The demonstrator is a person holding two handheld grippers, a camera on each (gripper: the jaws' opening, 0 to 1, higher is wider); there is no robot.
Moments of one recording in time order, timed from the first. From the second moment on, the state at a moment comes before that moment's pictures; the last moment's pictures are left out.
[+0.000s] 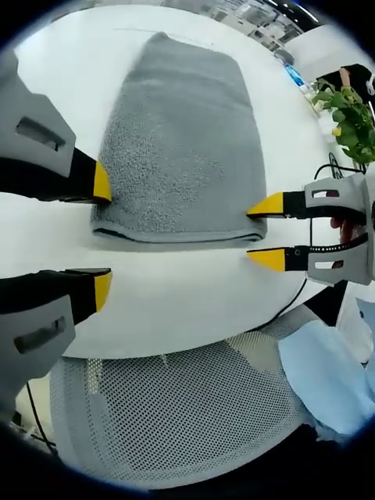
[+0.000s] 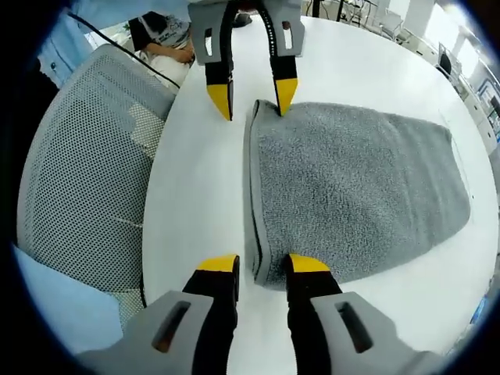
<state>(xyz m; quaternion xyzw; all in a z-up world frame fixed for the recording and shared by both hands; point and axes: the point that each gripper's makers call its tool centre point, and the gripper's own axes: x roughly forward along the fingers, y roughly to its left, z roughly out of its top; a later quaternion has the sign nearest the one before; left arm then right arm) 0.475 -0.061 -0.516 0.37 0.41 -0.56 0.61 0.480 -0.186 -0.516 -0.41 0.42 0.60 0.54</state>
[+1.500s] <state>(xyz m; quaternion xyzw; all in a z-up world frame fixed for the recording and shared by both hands) 0.494 -0.056 -0.518 0.37 0.39 -0.56 0.63 0.499 -0.184 -0.521 -0.43 0.39 0.60 0.55</state>
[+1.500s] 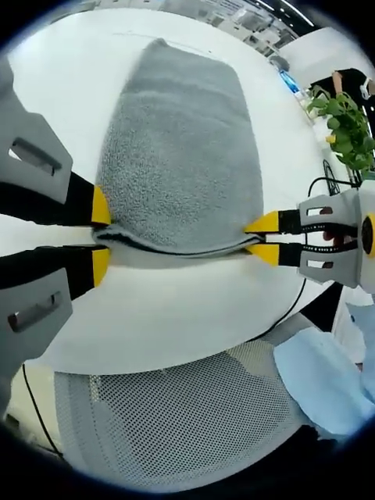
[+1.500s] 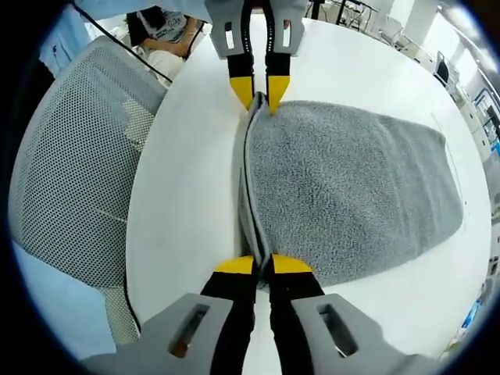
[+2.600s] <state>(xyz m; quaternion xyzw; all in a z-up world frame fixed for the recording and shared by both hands) 0.474 -0.055 -0.506 0.36 0.40 -0.57 0.62 0.484 -0.187 -0.504 -0.42 0.38 0.63 0.54</state>
